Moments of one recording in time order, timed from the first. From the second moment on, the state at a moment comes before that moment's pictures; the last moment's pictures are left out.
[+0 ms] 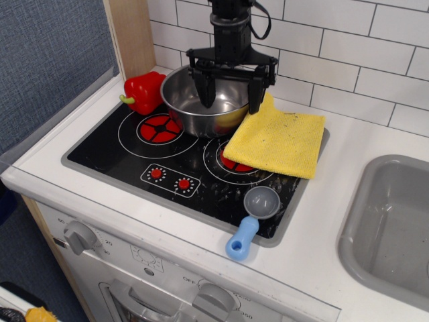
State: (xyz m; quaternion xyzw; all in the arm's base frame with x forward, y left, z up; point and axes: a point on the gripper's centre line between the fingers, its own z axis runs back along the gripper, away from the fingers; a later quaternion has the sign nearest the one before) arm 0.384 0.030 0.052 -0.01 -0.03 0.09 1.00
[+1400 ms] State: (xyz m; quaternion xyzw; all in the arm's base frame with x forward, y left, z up) arm 0.307 0.066 0.083 -0.02 -0.04 0.09 1.00
